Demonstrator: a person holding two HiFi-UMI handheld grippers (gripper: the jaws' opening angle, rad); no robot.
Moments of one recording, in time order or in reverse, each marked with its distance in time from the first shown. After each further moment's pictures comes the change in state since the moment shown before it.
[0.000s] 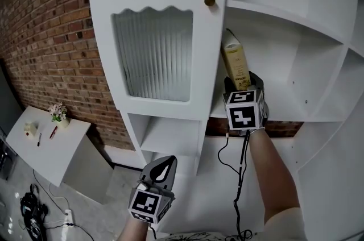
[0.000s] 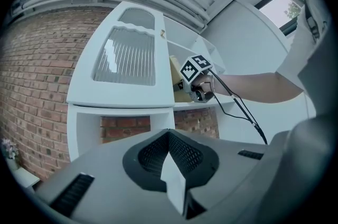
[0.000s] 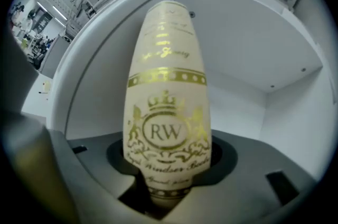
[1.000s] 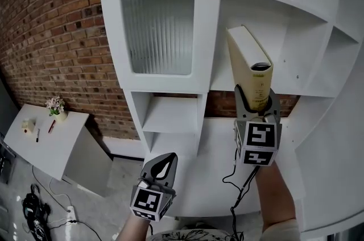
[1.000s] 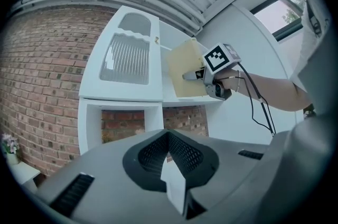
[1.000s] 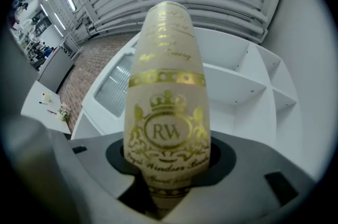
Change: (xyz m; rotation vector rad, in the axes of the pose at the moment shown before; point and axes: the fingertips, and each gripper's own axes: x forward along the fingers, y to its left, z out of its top) left arm -0.075 -0.028 -0.021 -0.023 0.059 -0.053; right arm -0.173 0.023 0.002 0.065 -0.201 -0.092
